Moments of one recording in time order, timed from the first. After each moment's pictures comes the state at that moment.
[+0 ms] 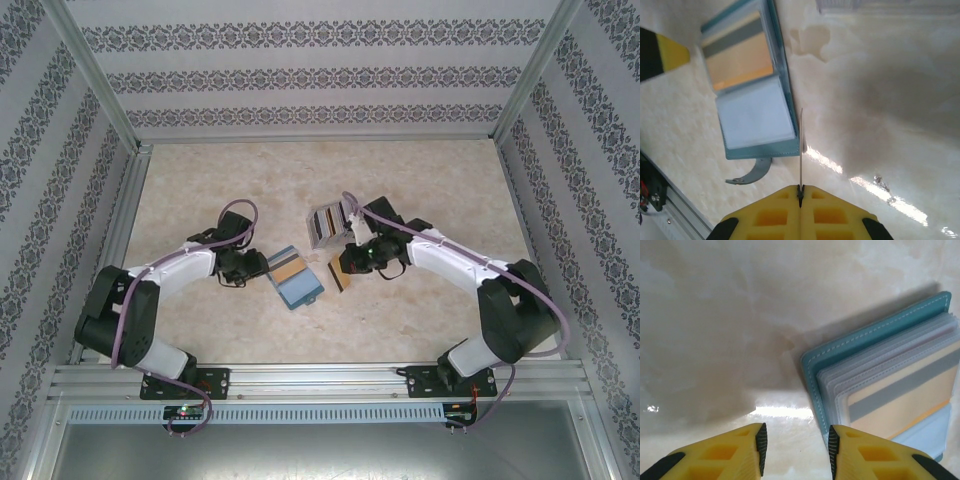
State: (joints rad) left arm -0.34 1.51 0.81 -0.50 0.21 -0.72; right arm 0.54 1.52 0.95 -0.56 -0.47 0.38
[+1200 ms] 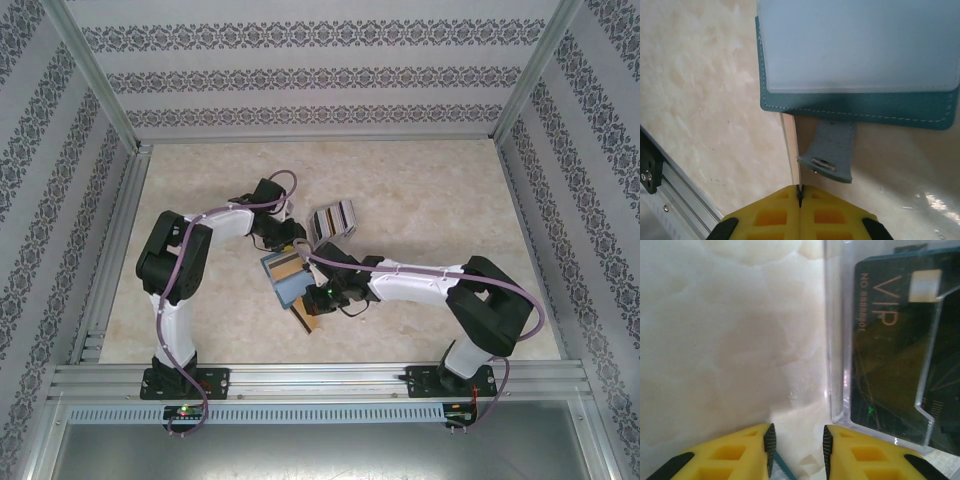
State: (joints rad) left arm -0.37 1.98 1.25 -0.42 0.48 -0.61; right arm 0.90 1.62 0.87 -0.33 -0.37 0.64
